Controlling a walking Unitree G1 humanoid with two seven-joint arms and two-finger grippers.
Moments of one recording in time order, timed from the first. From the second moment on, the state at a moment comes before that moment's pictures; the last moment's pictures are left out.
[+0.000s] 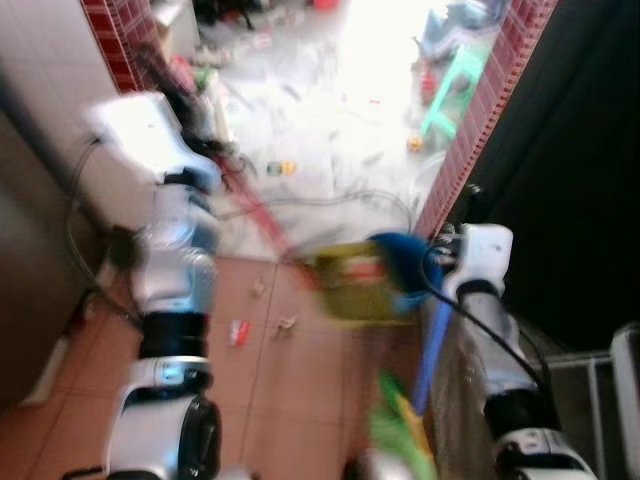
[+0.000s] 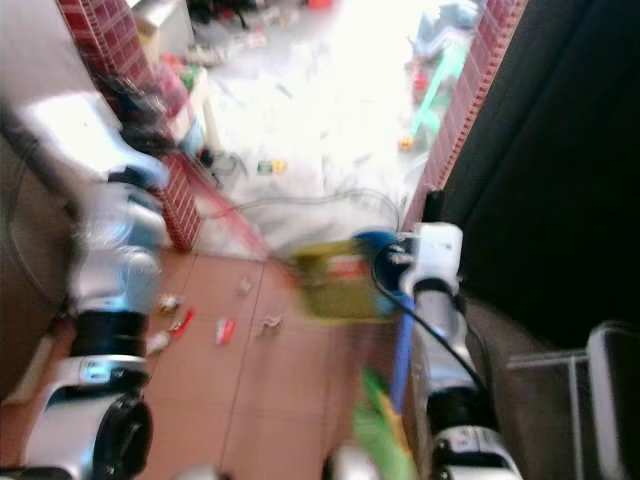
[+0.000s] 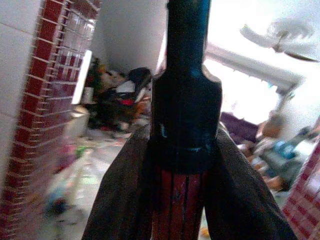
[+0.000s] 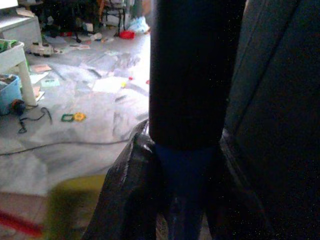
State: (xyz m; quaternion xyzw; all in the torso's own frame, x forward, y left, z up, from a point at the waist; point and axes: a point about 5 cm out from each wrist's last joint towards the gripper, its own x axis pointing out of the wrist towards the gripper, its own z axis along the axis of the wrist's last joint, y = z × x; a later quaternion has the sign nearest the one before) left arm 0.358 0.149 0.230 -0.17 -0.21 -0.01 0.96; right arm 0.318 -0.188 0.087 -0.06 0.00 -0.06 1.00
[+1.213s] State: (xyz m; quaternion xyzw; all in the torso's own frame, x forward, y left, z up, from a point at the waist) left arm 0.359 0.142 0.228 -0.16 -0.21 -0.01 0.97; right arm 0.324 -0.179 0.089 -0.06 0.00 -0.05 1.00
